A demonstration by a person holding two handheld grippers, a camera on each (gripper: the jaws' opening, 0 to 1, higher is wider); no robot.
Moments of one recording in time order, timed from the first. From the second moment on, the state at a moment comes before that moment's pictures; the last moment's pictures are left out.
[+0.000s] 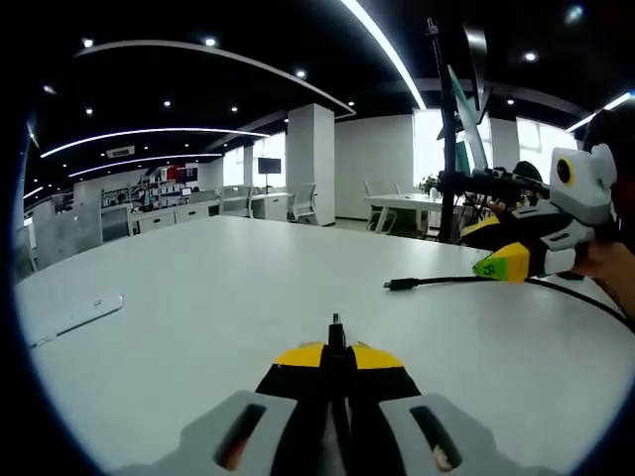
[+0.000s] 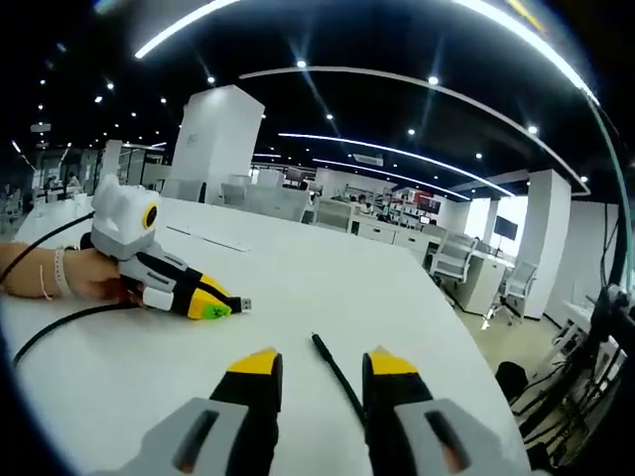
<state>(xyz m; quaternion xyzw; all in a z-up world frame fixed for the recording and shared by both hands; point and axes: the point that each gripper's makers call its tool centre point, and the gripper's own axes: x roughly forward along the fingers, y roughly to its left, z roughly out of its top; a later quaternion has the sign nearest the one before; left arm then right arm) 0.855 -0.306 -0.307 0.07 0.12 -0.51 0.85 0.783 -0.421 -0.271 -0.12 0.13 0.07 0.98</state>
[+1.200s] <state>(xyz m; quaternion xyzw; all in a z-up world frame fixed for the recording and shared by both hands) 0.856 -0.307 -0.307 0.07 0.12 -0.51 0.85 0.831 -0.424 -0.309 -0.08 0.22 0.17 0.96</state>
